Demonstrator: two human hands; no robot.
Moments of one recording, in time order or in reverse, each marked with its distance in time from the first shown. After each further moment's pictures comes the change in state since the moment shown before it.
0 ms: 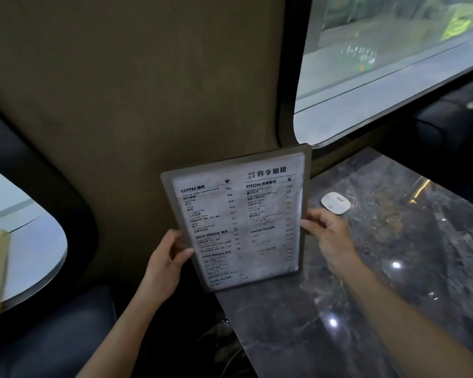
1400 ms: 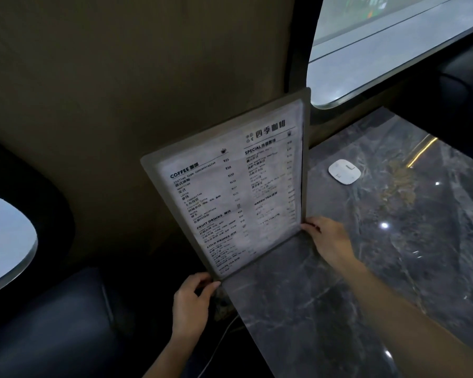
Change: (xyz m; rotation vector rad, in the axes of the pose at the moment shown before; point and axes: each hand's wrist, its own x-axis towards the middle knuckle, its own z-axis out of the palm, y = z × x) left_hand -0.060 -0.101 0.082 0.036 0.085 -0.370; right_hand -0.005 0.076 -0.007 -0.854 -0.066 0.097
